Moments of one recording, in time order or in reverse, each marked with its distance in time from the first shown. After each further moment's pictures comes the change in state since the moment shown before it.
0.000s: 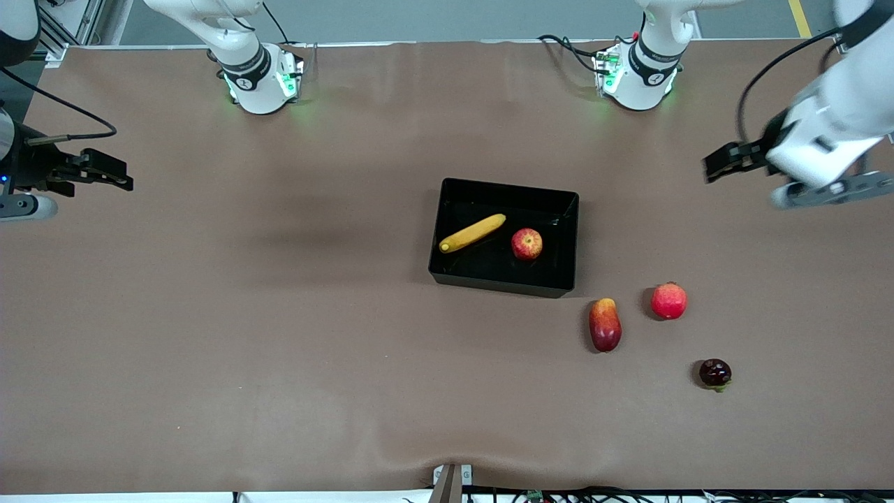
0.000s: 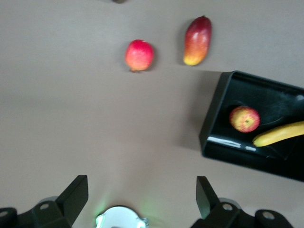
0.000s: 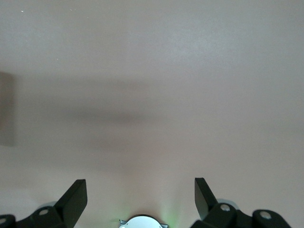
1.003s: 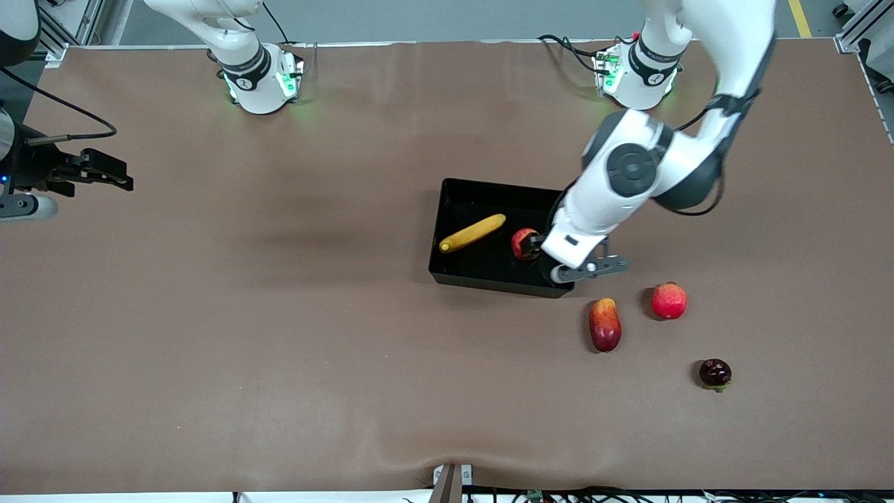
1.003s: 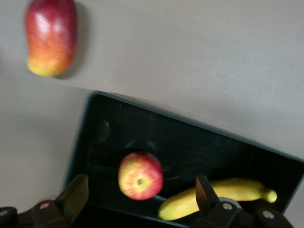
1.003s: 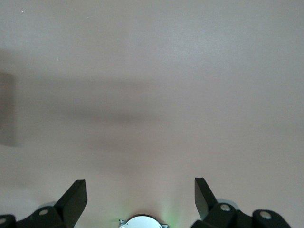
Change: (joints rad) left arm -0.252 0.319 -0.093 -0.260 0.030 0.739 -0.444; right arm 0.000 0.000 0.000 0.000 0.000 0.000 0.000
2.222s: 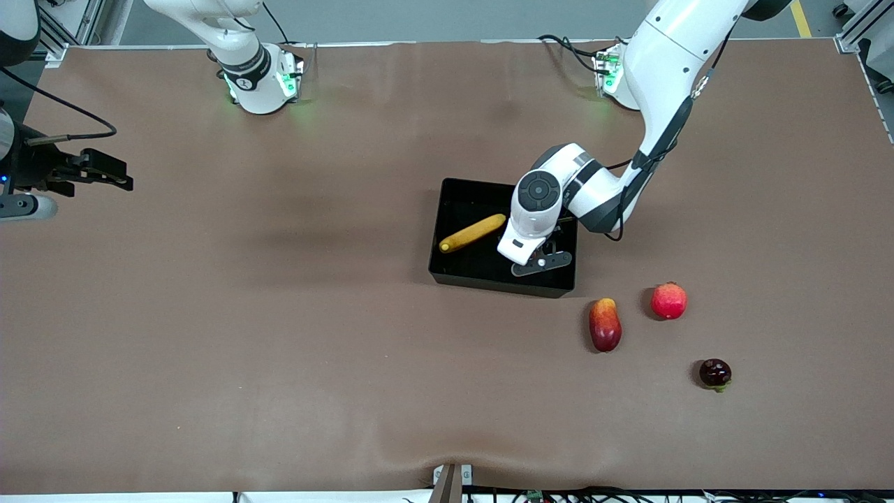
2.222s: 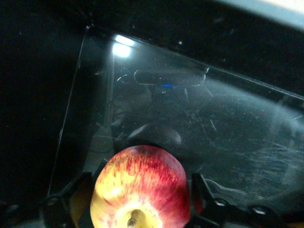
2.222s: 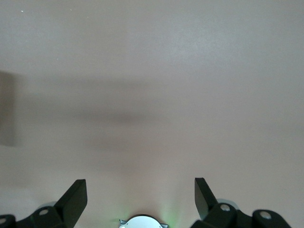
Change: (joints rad) left arm -0.090 0.191 0.002 -0.101 0.269 0.122 -0.267; right arm 0.000 0.000 0.000 0.000 0.000 -0.001 0.000
